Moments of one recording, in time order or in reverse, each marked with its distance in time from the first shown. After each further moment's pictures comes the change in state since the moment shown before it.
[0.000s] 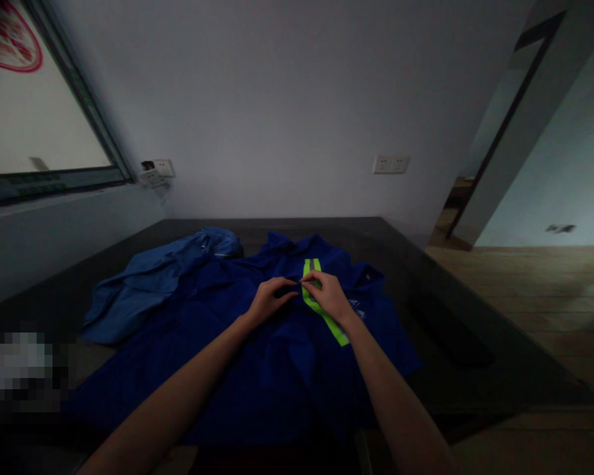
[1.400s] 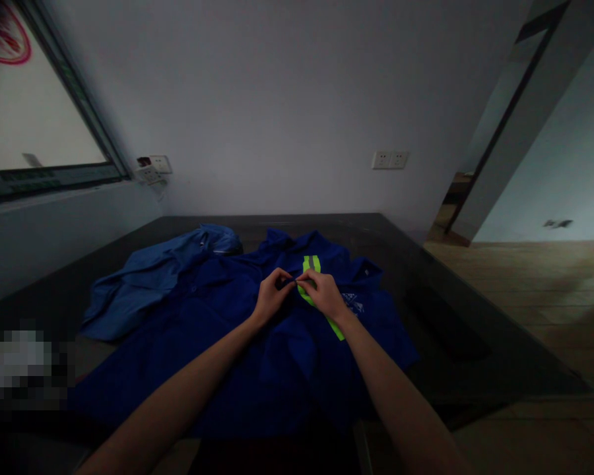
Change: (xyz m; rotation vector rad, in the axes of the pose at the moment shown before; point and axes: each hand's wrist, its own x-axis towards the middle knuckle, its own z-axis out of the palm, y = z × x) left_hand 0.002 0.016 0.016 -0.201 0.250 -0.267; right_hand -0.005 -0.003 0.011 -0.040 0.015 -0.075
